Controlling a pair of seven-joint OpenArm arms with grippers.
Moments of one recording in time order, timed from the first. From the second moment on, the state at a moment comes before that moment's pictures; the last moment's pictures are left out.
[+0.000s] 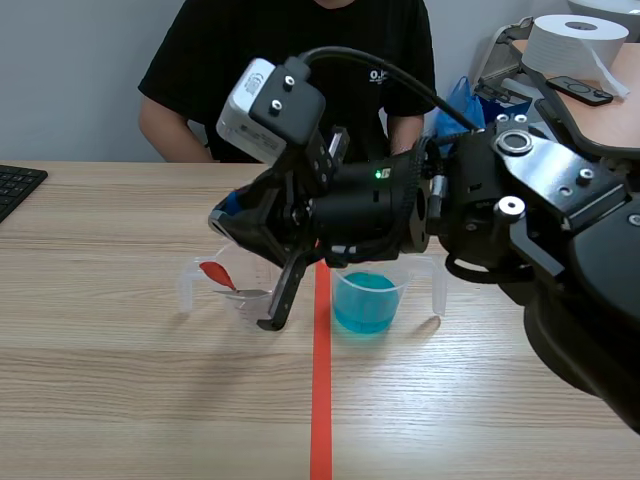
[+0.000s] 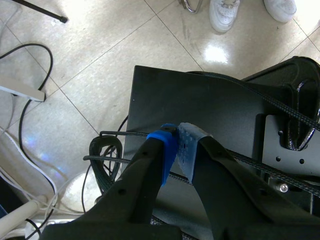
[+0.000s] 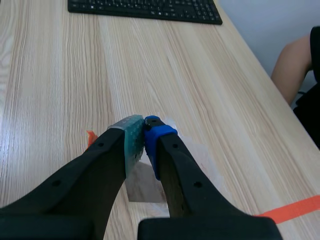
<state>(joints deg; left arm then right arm) 17.5 -7.2 -13.9 18.9 4.2 -16.5 -39.4 9.5 15.4 -29.8 94.8 6.3 45.4 -9.7</state>
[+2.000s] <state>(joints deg) 17.5 -7.2 -13.9 18.9 4.2 -16.5 -39.4 9.2 22.2 -24.4 116.7 31.4 37.3 -51.5</state>
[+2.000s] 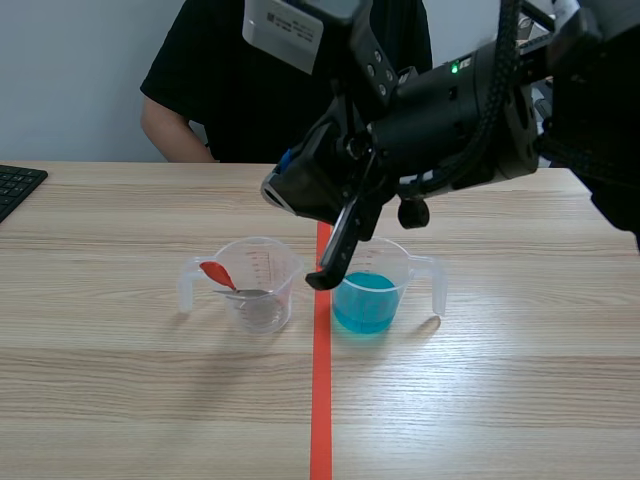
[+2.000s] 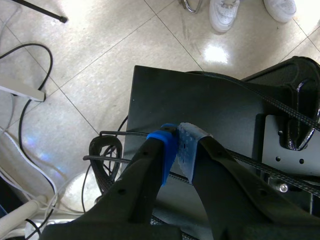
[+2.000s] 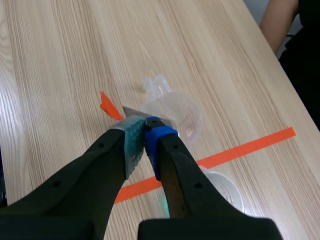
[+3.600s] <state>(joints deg) 17.5 -7.1 -13.9 18.9 4.2 -16.5 -39.4 1.5 34.1 -24.4 110.0 21.0 41.4 -18.2</state>
